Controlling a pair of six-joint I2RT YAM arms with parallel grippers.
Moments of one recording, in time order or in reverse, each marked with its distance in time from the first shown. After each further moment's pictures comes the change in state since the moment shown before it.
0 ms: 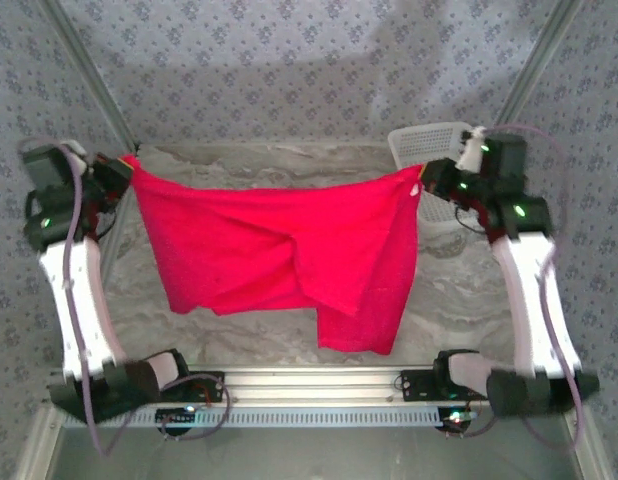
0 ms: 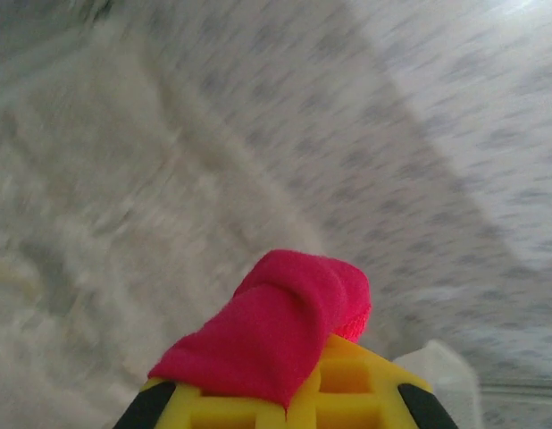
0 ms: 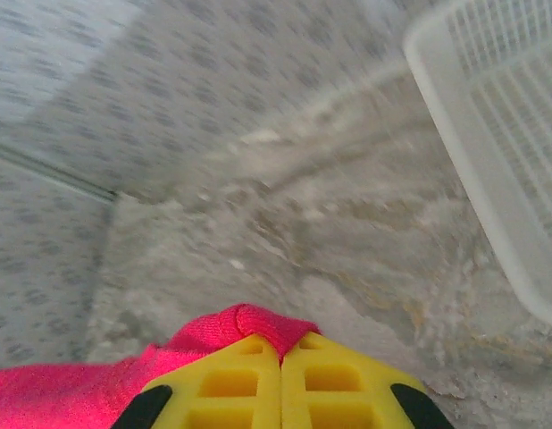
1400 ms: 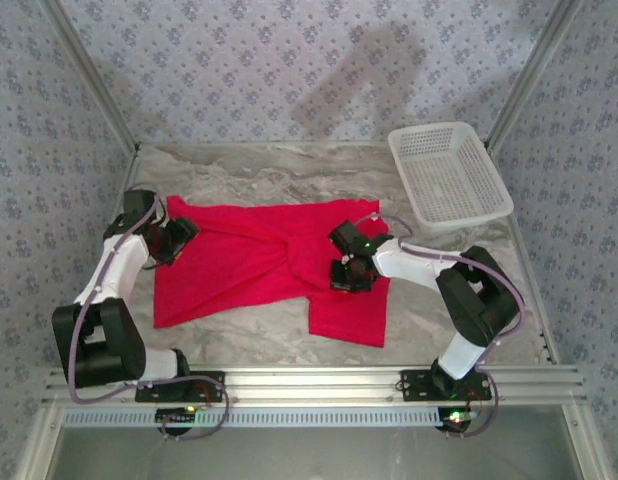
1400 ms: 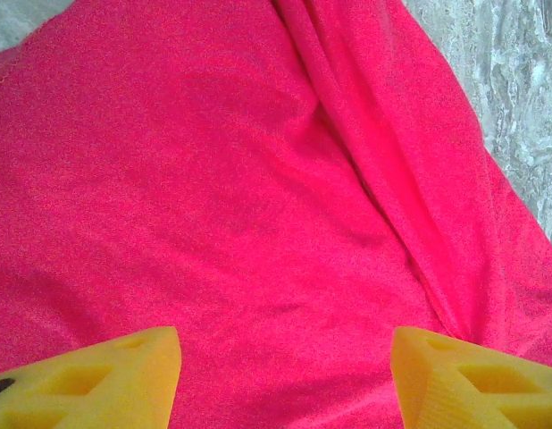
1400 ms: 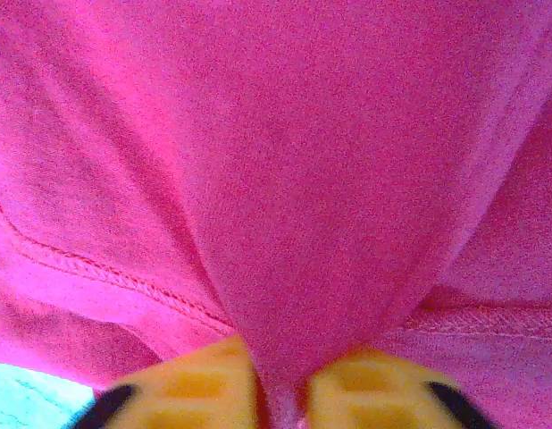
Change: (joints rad) left arm -0.196 0.096 -0.474 0.109 -0.147 0.043; right arm 0.652 0.392 -0.492 0.247 0.198 0.291
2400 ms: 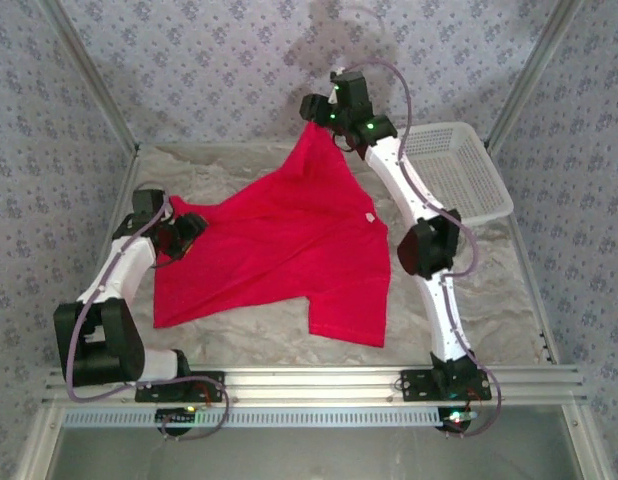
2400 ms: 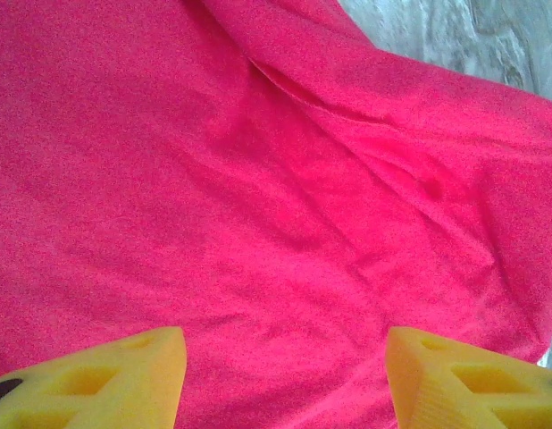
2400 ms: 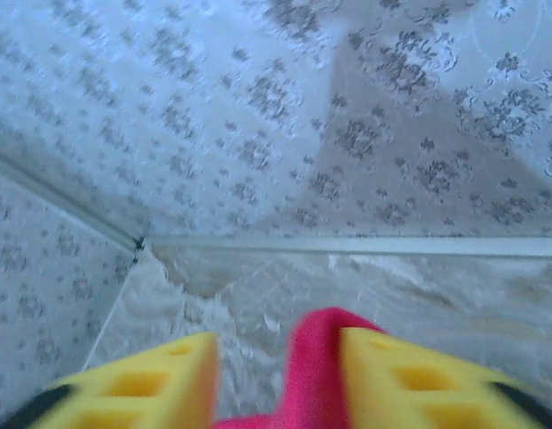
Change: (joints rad) left arm -0.073 0.001 -0.037 0.134 0.034 -0.060; right arm -0.283 0.724 1.626 -0.065 0.043 -0.199
